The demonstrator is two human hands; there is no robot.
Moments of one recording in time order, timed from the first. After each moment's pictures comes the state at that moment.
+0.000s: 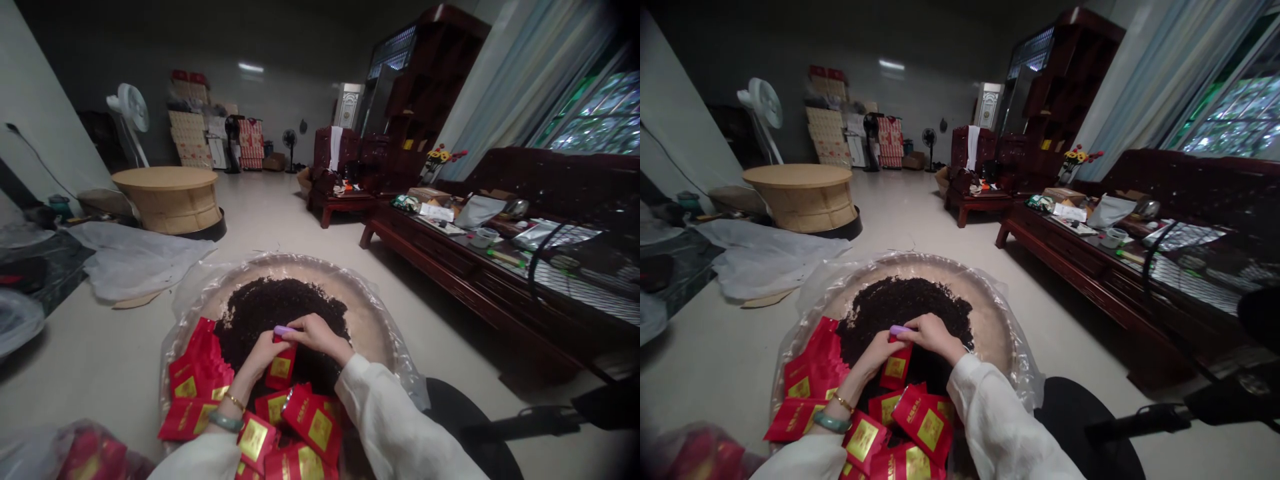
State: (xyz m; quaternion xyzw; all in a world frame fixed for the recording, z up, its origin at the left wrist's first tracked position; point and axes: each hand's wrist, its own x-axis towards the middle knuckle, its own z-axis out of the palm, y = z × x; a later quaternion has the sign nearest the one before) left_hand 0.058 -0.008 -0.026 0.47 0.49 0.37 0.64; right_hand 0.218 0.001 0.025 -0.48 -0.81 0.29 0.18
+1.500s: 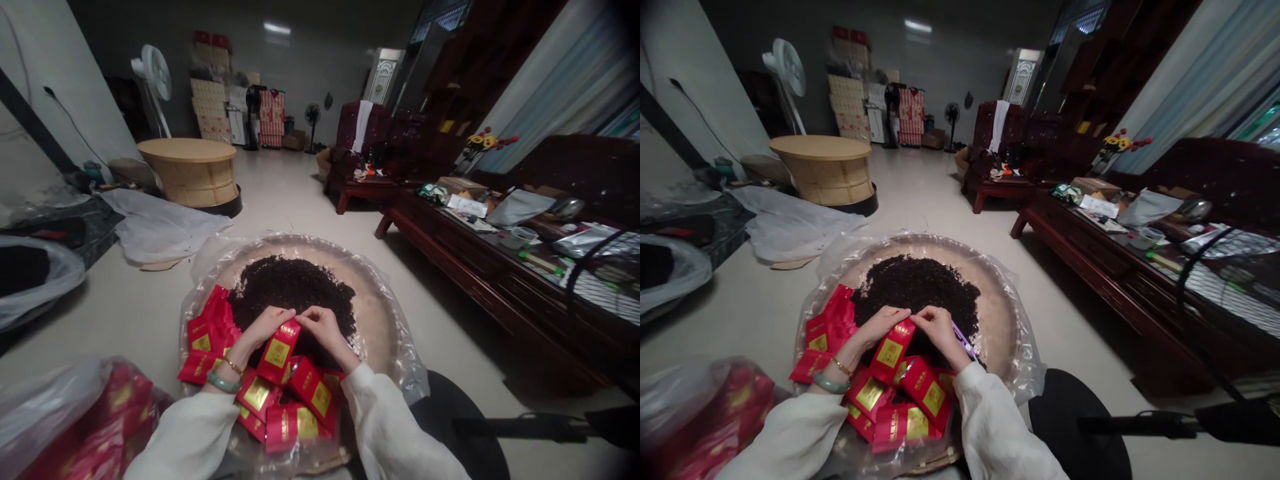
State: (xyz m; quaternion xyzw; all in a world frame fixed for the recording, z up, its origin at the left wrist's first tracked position) left_hand 0.047 -0.025 0.006 0.53 0.49 0.30 0.62; right_hand 0.211 -0.028 -0.021 -0.52 -0.59 0.45 0.43
